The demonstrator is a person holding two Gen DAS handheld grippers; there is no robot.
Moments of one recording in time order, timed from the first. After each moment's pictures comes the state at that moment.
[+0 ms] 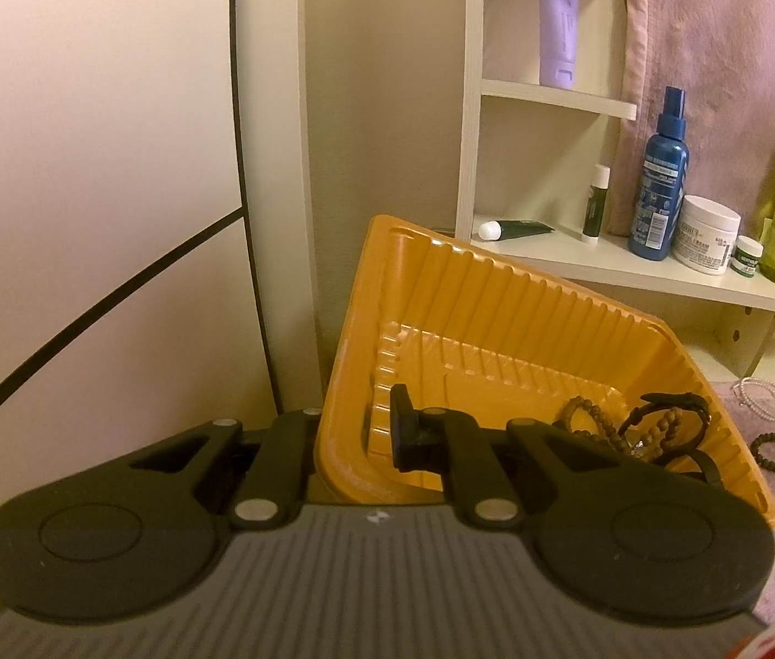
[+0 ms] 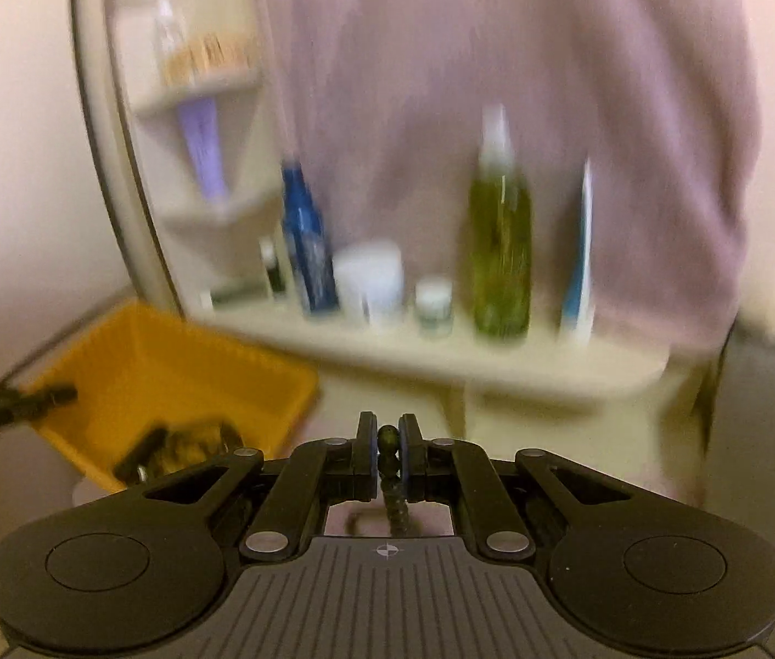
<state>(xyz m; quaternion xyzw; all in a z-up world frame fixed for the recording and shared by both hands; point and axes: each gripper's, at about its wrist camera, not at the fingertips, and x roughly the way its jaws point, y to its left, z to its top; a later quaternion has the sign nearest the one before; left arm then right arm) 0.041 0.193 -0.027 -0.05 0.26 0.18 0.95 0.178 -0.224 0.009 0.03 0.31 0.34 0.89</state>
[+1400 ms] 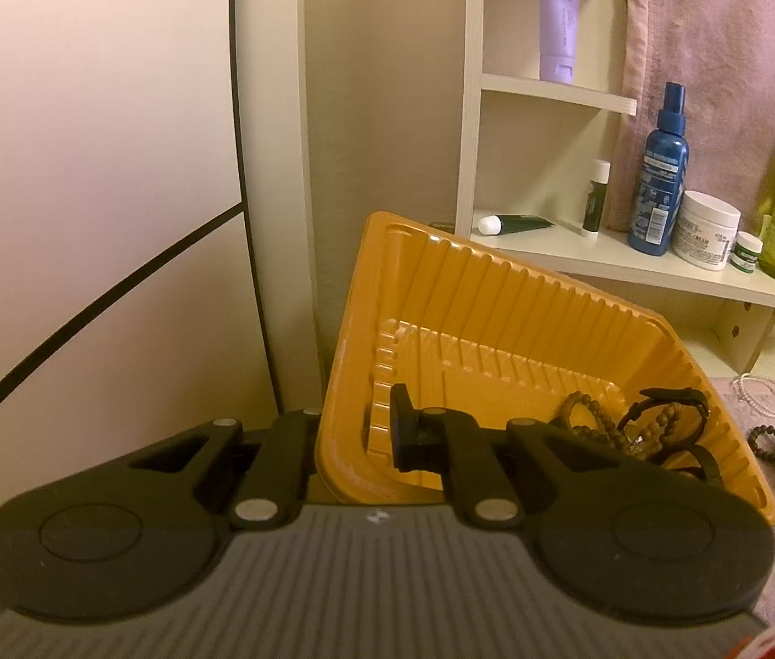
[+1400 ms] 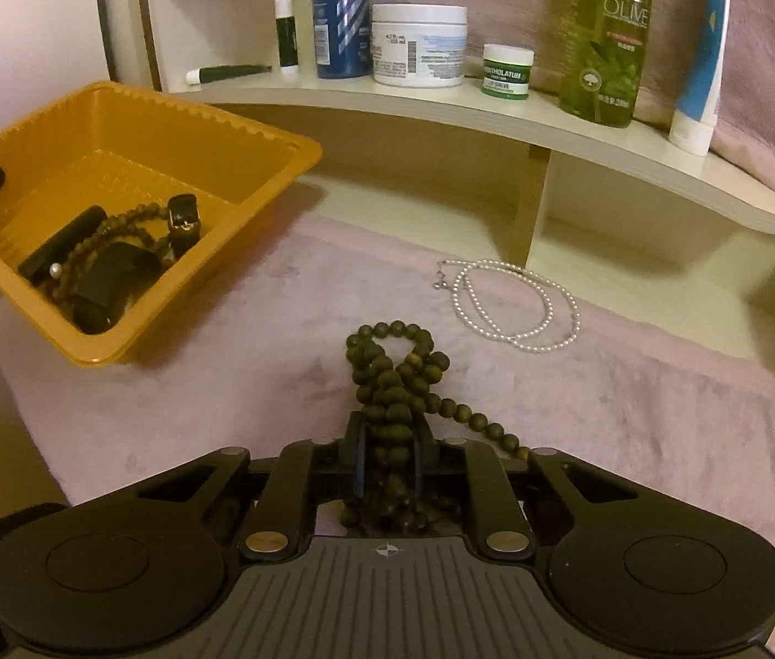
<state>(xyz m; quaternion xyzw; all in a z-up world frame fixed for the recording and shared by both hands) 0.041 0.192 -0.027 -0.05 0.26 0.18 0.95 0.184 -0.163 -0.093 -0.06 0.36 0.35 0.87</state>
